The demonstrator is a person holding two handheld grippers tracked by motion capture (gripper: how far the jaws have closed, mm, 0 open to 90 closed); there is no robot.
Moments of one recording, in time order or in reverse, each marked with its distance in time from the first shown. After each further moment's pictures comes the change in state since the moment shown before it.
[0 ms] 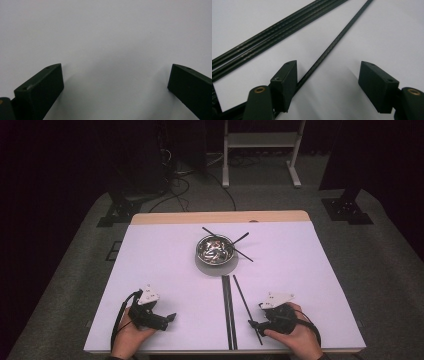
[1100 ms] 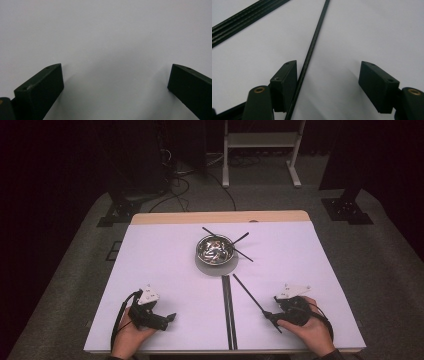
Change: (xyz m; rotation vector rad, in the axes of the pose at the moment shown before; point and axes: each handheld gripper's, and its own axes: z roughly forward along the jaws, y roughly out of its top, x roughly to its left) left arm 0.000 0.000 0.000 0.001 0.000 0.000; right arm -0.039 -0.015 -0.014 0.002 -0.076 0.081
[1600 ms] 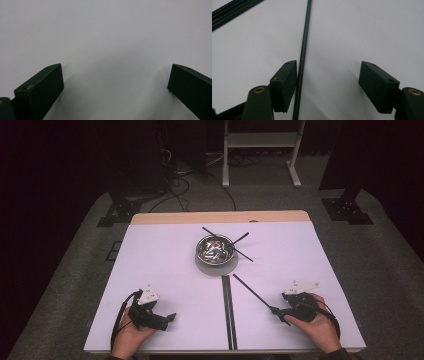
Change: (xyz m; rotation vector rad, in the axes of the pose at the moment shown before) left arm 0.000 0.000 0.000 -0.001 0.001 0.000; right arm -0.021 -0.007 -0.007 -0.002 -0.040 0.048
